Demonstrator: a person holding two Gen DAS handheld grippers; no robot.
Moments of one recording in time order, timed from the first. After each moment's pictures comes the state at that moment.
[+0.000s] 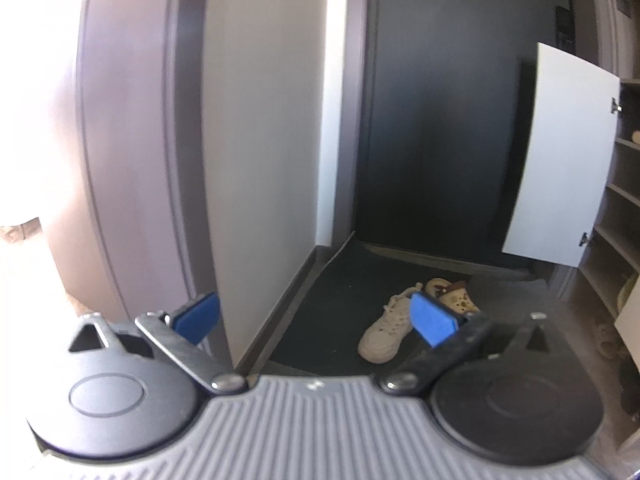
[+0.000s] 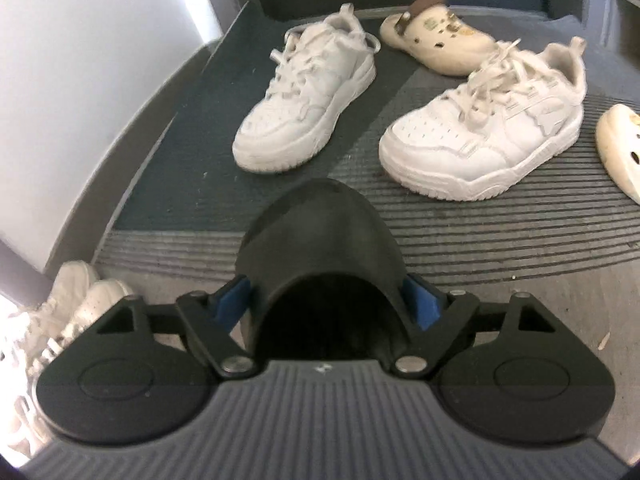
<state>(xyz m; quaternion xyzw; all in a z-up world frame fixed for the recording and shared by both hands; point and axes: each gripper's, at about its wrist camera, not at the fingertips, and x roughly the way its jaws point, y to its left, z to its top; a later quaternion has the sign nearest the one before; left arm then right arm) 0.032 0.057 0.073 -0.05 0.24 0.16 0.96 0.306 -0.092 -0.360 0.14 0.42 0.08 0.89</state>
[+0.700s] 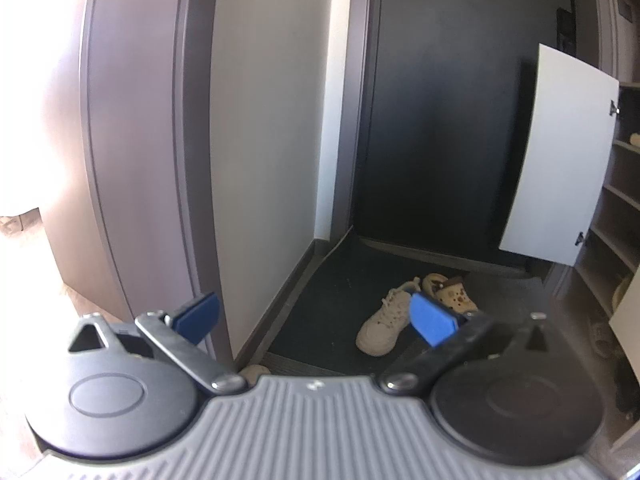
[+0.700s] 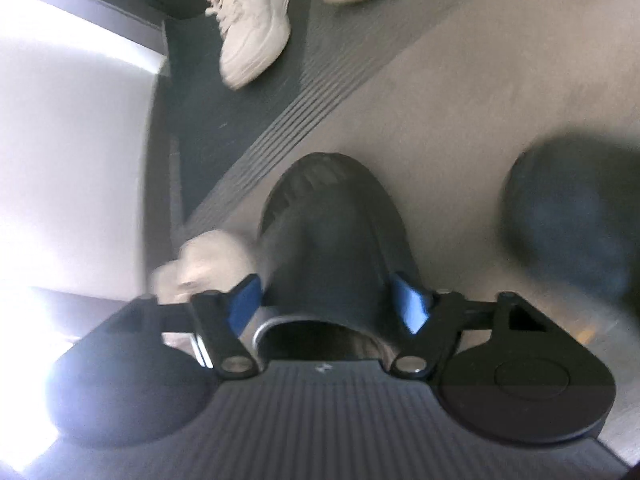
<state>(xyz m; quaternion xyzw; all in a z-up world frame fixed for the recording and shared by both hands) 0.021 0.065 0.077 -0.06 0.25 0.15 0.96 0.190 -0.054 -0.406 0.44 0.48 0.02 0.76</state>
